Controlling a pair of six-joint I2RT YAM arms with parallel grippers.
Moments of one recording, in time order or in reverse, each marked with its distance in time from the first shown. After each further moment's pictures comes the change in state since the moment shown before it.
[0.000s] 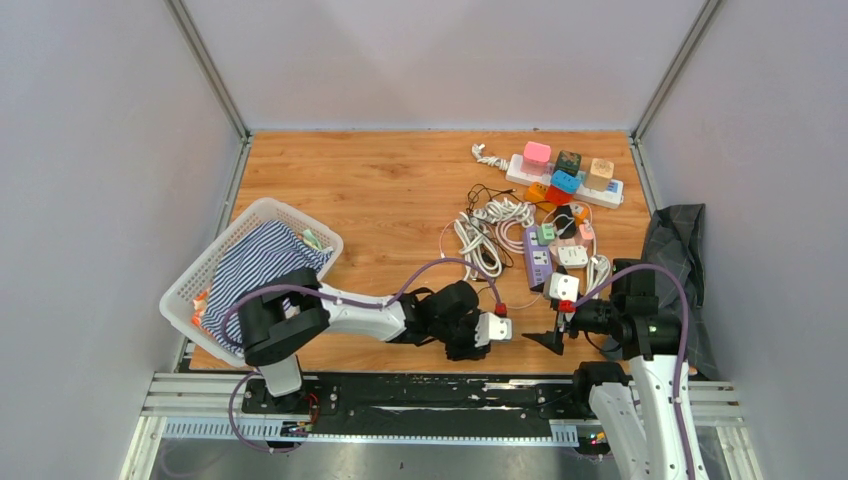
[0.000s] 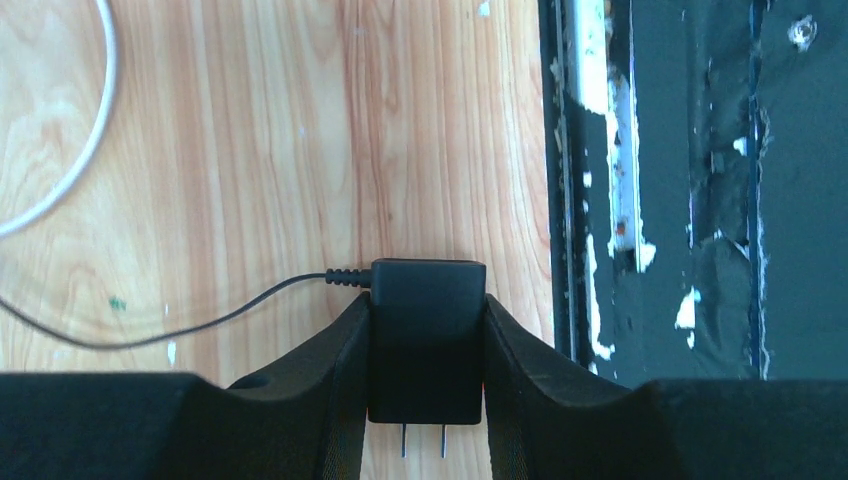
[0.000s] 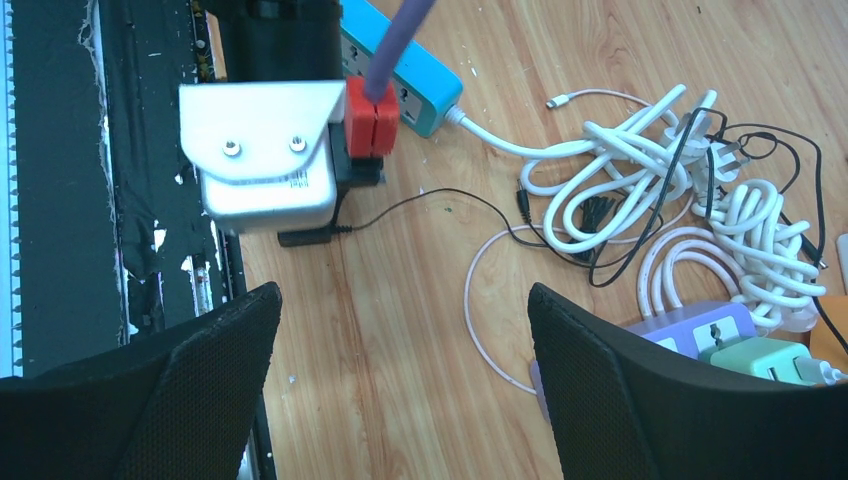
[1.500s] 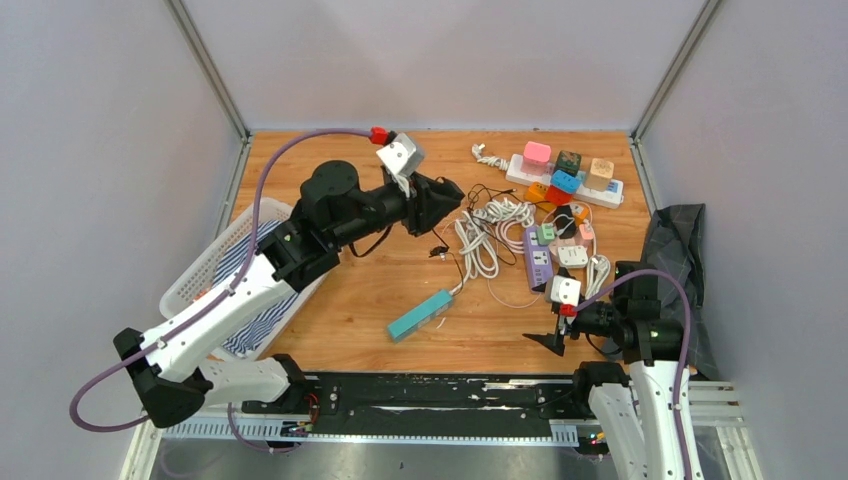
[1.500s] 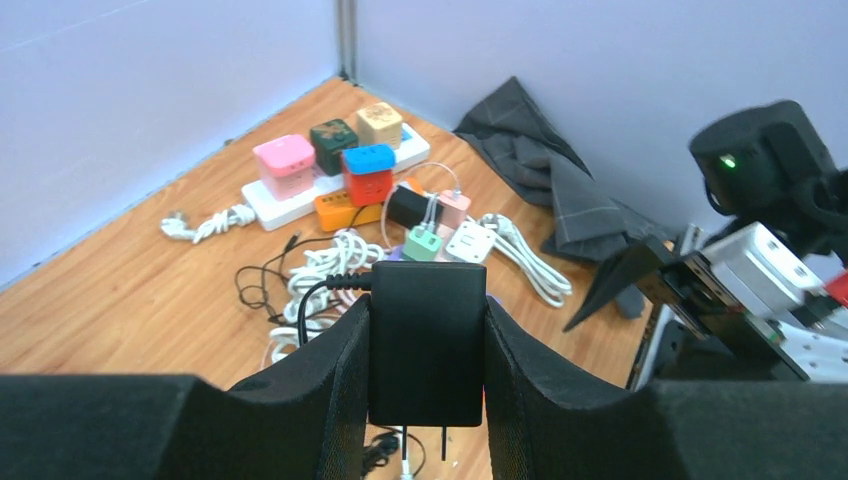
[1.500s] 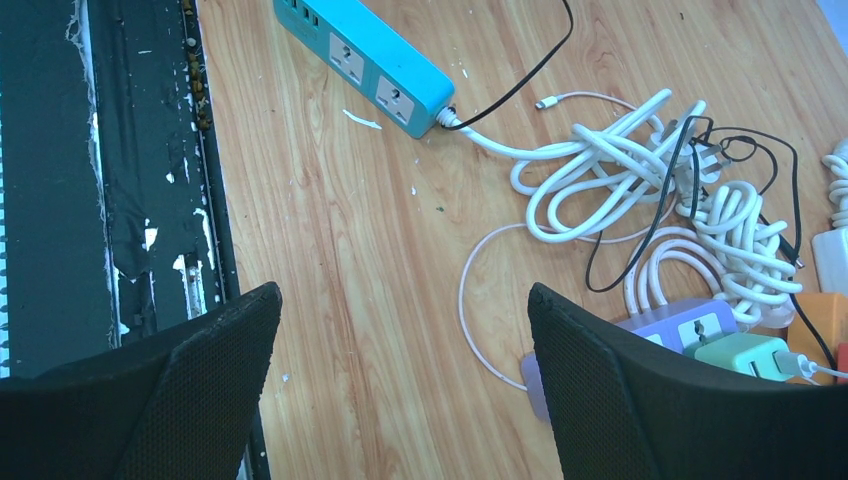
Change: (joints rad) left arm 0.331 -0.602 0.411 -0.260 -0.181 -0.392; right arm -0.015 -0.032 0.000 -0.011 0.000 -0.011
